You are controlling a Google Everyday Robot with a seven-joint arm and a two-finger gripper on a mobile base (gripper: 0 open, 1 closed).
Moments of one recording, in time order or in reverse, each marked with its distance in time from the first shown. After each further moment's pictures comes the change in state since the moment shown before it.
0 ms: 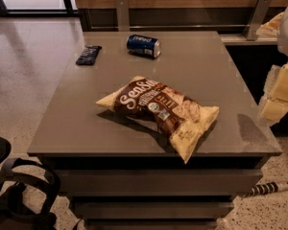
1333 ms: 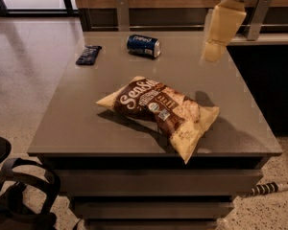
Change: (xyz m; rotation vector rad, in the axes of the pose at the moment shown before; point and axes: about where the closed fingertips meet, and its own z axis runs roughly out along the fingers) arm -0.108 -0.074 -0.009 0.094 -0.015 -0.116
